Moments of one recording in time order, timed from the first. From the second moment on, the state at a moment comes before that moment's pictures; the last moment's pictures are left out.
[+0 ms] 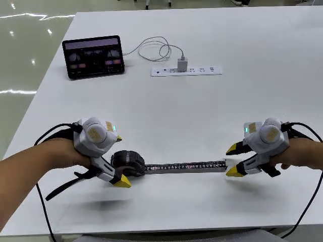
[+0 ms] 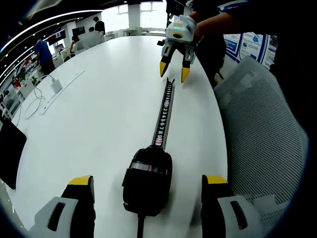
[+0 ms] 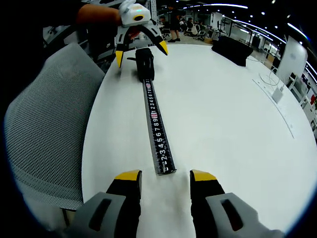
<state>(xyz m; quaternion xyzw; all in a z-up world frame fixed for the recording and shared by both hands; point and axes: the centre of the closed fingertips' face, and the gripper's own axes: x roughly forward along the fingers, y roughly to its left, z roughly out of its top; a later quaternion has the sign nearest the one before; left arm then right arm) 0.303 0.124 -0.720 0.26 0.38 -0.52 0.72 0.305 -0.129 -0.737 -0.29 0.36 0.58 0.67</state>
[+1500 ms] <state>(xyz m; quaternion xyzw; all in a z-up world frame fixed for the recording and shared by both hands) 0.281 0.164 -0.706 0.05 0.33 -0.33 0.88 0.274 -0.148 -0.727 -0.14 0.34 0.46 0.81</state>
